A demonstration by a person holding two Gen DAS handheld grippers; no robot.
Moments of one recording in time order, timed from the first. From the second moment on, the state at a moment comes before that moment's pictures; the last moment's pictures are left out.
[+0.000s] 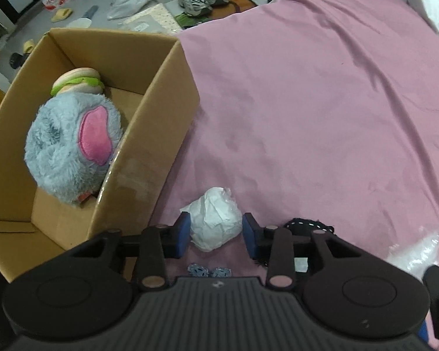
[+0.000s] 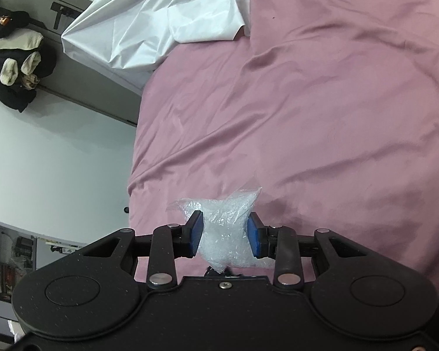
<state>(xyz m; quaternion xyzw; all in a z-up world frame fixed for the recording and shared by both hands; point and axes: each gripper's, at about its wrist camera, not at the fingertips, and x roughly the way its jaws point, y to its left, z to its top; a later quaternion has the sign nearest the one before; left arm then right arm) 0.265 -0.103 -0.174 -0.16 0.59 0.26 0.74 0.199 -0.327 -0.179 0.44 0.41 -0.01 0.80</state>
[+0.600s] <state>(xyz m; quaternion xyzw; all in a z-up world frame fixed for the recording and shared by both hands) 0.231 -0.087 -0.124 -0.22 0.54 0.17 0.79 0.194 -0.310 -0.160 0.42 0.40 0.05 0.81</state>
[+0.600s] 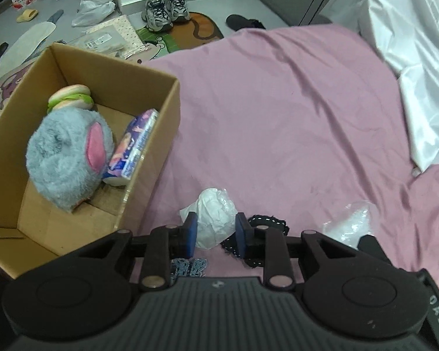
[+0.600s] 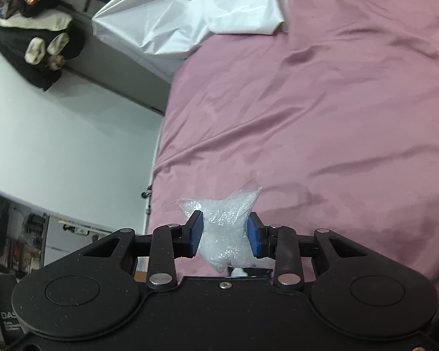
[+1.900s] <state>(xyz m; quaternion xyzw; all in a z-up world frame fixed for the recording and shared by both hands) 0.128 0.050 -0.066 -0.28 0.46 0.17 0.83 0.175 -0.199 -0.095 0.32 0.39 0.33 0.80</state>
